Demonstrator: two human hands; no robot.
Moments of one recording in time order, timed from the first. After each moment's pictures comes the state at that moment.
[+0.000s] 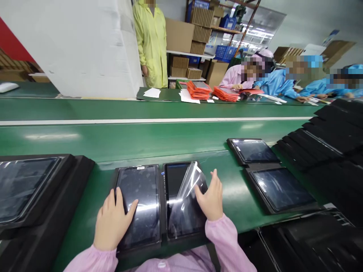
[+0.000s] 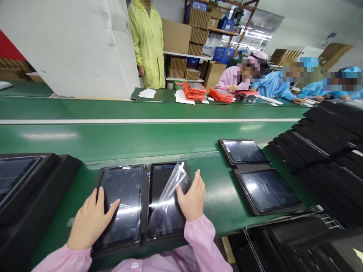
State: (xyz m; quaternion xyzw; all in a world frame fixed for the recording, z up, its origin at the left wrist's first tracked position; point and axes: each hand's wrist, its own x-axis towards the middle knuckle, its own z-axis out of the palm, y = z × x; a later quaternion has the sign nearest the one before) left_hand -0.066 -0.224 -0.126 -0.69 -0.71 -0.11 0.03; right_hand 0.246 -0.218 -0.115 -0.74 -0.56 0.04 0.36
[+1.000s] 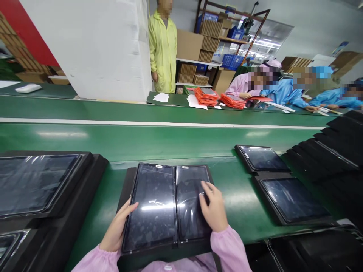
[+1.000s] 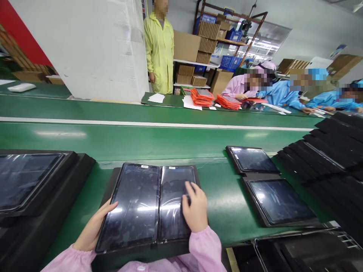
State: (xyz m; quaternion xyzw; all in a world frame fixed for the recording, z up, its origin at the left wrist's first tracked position) left_hand -0.071 -0.224 -0.095 -0.09 -0.56 -0.45 -0.69; right_hand 0.236 -0.226 -0.119 -0.70 -0.67 0.05 0.25
